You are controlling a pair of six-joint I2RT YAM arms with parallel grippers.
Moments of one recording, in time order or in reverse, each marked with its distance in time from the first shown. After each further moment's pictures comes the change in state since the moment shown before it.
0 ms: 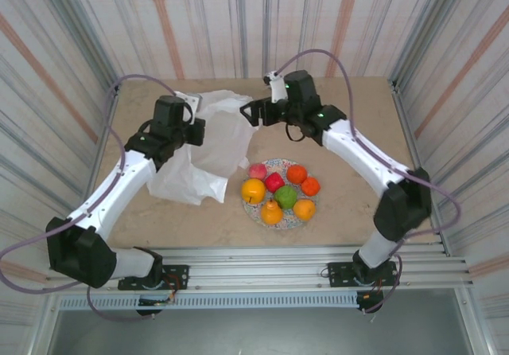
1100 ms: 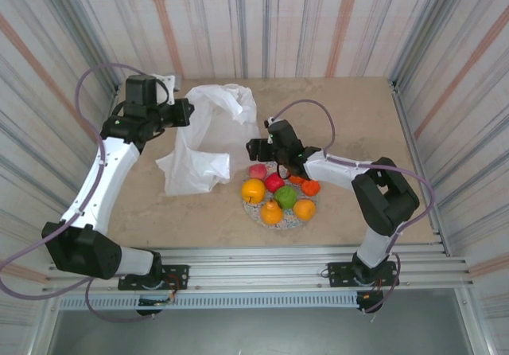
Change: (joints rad) left arm 0.167 0.039 0.206 -0.137 0.333 -0.179; right arm 0.094 0.137 -0.433 0.394 0.307 0.219
